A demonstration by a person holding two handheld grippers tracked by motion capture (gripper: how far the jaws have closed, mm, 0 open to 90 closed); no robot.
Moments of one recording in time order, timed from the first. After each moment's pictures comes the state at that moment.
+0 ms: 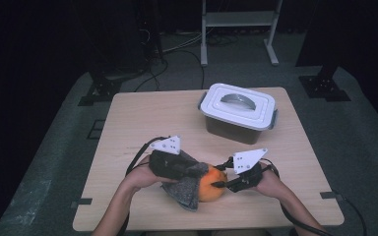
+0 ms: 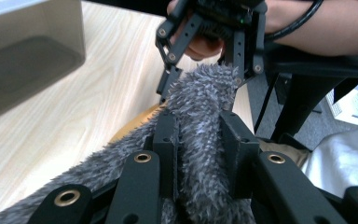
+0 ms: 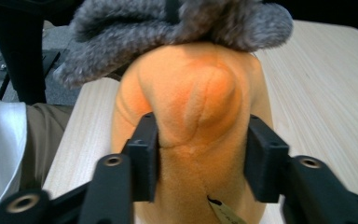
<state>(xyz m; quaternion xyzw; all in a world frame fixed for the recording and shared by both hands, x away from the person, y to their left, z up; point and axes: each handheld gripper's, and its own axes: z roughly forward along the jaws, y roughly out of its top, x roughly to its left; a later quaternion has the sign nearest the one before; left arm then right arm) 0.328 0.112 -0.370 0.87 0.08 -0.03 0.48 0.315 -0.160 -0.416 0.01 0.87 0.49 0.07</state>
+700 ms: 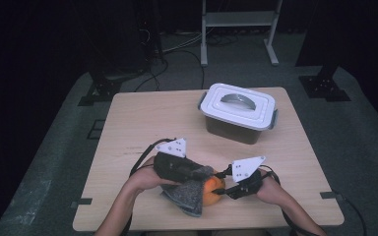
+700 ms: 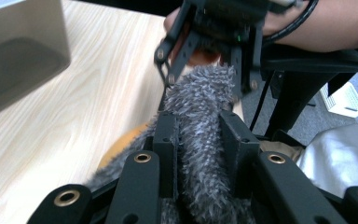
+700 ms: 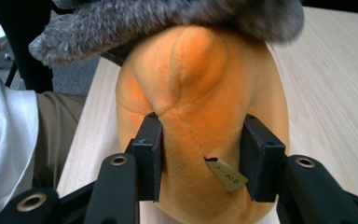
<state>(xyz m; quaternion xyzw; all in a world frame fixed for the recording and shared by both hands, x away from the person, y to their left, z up) 0.320 0.095 -0.363 0.88 0.06 -0.04 0.48 0.299 -0.156 -0.424 -0.01 0.88 0.47 0.07</state>
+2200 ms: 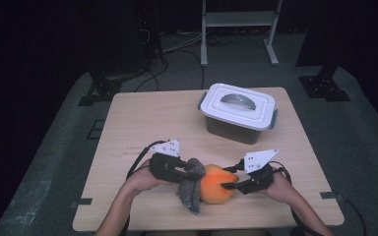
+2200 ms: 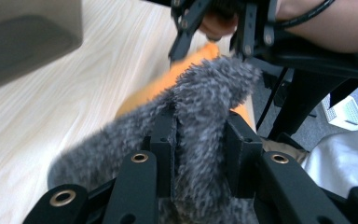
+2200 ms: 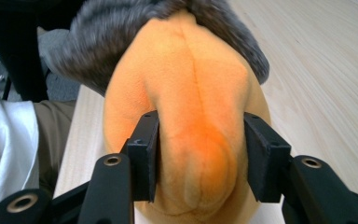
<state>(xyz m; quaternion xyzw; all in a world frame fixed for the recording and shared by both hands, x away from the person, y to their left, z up) 0.329 0.119 -0.389 0.87 0.11 -0.05 0.48 0.310 -0.190 -0.419 0.06 0.87 0.48 0.06</state>
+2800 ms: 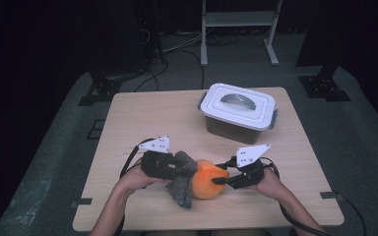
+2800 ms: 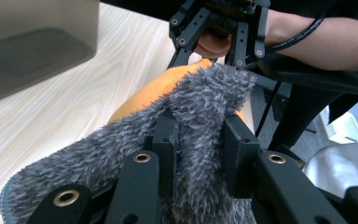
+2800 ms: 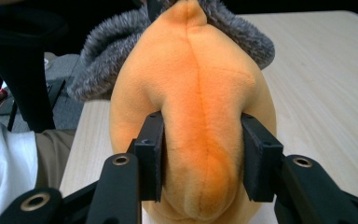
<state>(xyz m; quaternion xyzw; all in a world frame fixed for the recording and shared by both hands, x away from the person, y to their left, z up) 0.331 0.139 -0.381 0.85 0.12 -0.04 0.51 0.321 -0.165 -0.419 0.07 0.85 0.51 0.03</state>
